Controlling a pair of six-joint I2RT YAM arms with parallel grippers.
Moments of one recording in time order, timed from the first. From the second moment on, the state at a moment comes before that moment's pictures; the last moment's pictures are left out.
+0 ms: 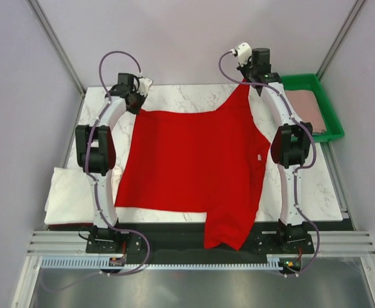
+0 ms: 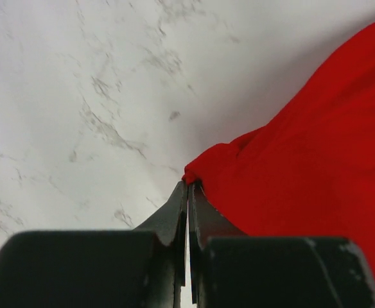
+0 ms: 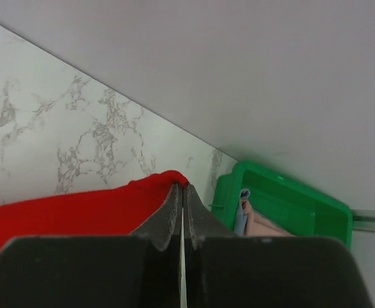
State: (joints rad) left arm -0.09 2.19 1.85 -0.53 0.07 0.45; right arm 0.15 2.39 2.35 -0.42 0.05 -0.54
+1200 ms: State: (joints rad) left arm -0.12 2.35 2.10 -0.55 -0.04 0.44; right arm 0.13 2.47 2.25 -0.27 0.01 -0.50
